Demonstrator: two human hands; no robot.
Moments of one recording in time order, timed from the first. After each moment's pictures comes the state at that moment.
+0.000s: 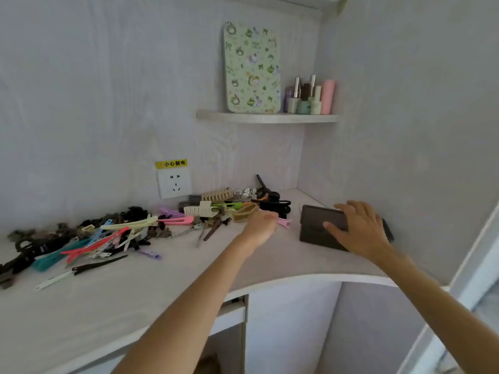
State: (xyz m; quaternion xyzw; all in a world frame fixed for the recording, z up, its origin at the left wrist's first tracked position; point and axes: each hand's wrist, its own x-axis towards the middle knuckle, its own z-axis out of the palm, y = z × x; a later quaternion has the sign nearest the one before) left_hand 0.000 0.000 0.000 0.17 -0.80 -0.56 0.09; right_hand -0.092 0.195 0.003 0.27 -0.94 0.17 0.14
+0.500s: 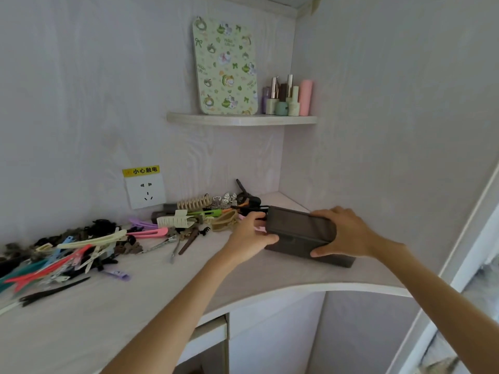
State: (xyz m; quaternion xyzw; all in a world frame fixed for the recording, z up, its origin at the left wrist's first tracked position) left_hand -0.002 0.003 -0.003 0.08 -0.83 -0.54 0.11; right_hand -0.116 0.205 0.020 0.34 -0.93 0.11 0.03
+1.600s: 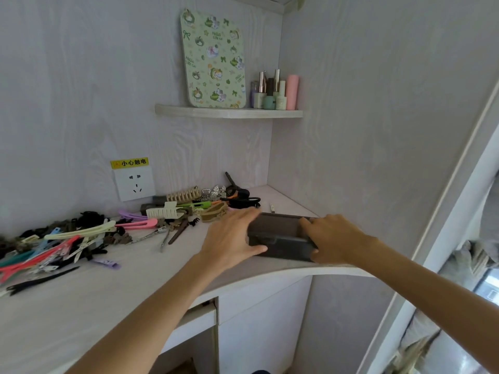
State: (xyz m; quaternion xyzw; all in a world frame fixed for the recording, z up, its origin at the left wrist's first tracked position) left_hand 0.026 0.006 -0.008 0.00 -0.97 -0.10 0.22; right_hand -0.061 0.208 0.026 0.43 -0.87 -0.18 0.13
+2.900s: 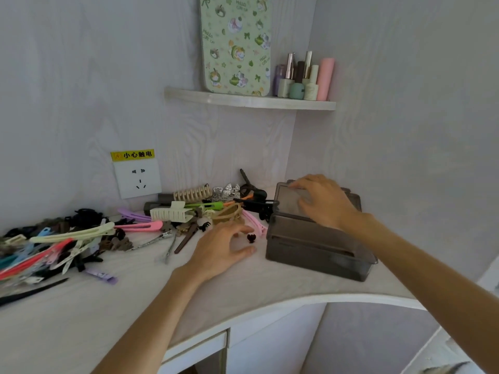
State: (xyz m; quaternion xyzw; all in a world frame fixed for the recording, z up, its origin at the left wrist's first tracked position) left_hand 0.004 -0.062 -0.043 0.04 -0.95 -0.25 0.17; right_hand -0.142 0.120 0.037 0.41 -0.89 0.12 0.16
